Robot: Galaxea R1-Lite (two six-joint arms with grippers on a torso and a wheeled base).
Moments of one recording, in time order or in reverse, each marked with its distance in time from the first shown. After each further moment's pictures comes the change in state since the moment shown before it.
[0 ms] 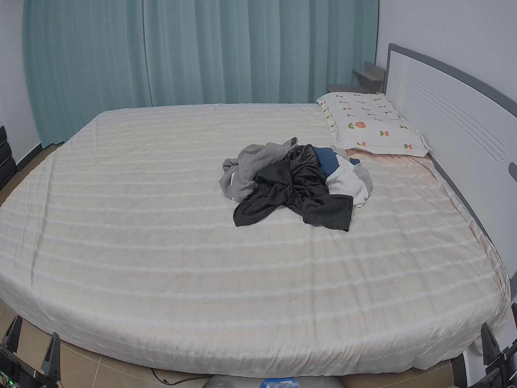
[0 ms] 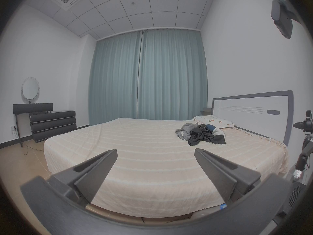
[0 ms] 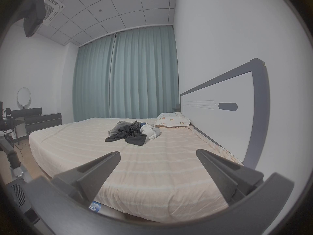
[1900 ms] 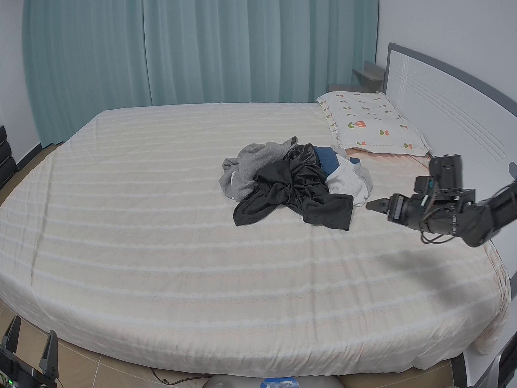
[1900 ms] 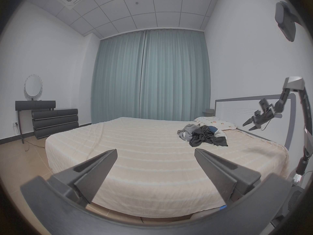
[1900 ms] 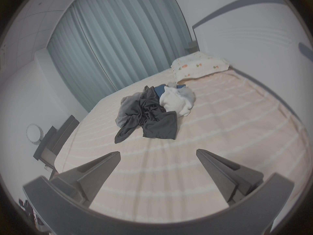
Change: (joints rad) left arm 0.001 0.000 0.000 -0.001 0.024 -0.025; right arm 0.206 1.863 -0.876 -0.473 0.084 0.399
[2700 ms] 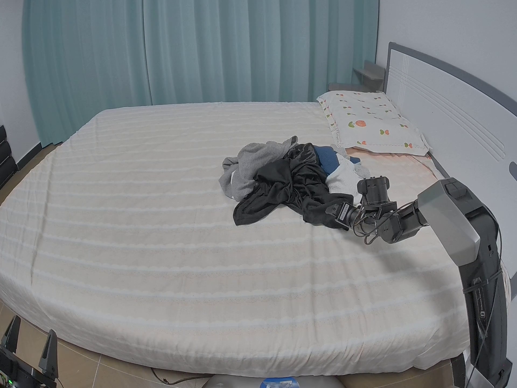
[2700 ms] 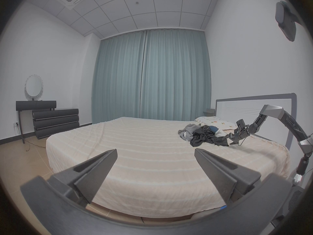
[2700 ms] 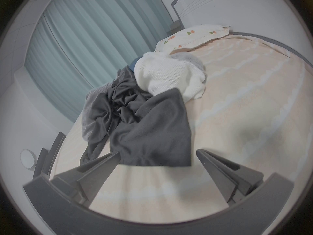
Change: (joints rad) left arm 0.001 0.000 0.000 -0.001 0.007 0.001; right arm 0.032 0.708 -0.736 0.074 -0.096 0.203
